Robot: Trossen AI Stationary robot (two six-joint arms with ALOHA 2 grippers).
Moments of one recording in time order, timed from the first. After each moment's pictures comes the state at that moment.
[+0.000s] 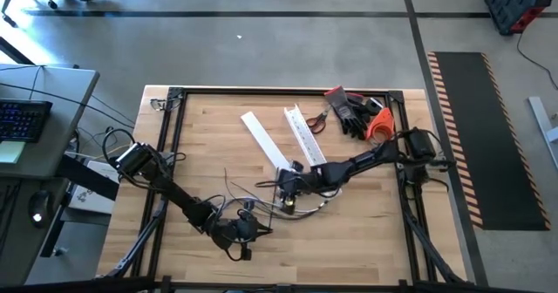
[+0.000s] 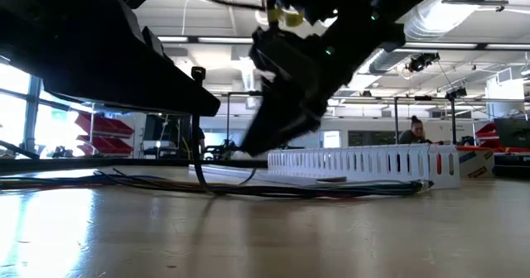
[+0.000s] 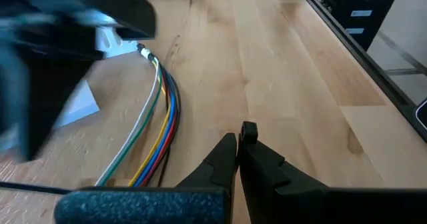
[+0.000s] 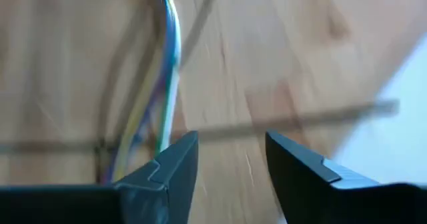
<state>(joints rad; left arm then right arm) -0.68 1.90 0.76 0.66 -0.61 -0.29 0.19 1.97 1.13 -0.08 0.14 0.38</state>
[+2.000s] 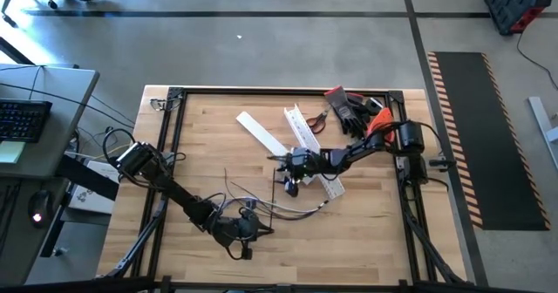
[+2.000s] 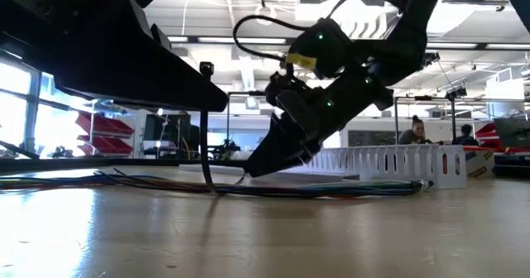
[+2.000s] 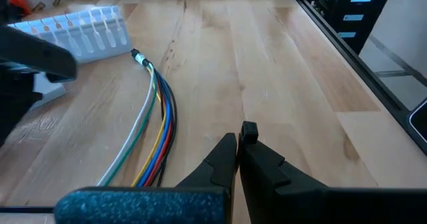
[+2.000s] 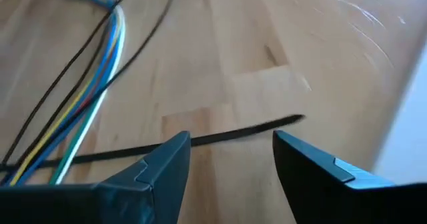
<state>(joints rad) -0.65 1.90 0.76 0.68 -0.57 -0.27 0.00 2.02 0.90 0.48 -0.02 0.18</state>
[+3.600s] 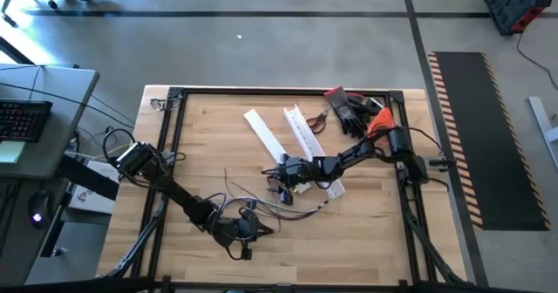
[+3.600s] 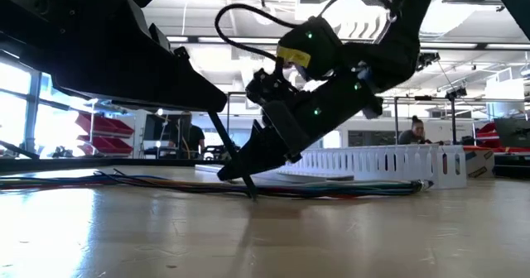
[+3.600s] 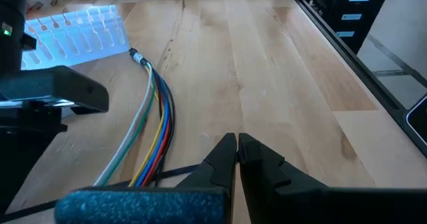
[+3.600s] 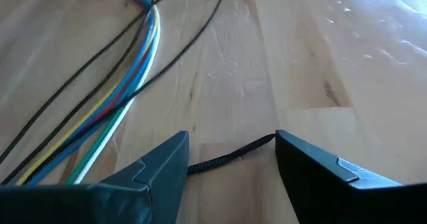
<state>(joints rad) -0.66 1.90 0.76 0.68 -0.57 -0.27 0.06 2.08 0.99 0.51 0.02 0.05</state>
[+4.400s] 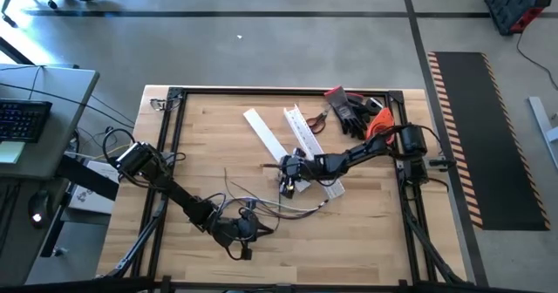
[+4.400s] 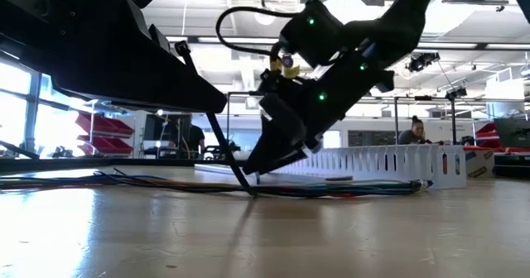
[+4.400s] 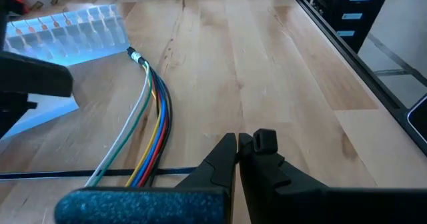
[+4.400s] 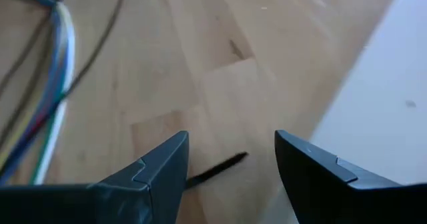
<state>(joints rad) -0.65 1.90 0.76 0.68 -0.57 -0.27 0.04 2.02 1.00 0.27 0.10 0.31</state>
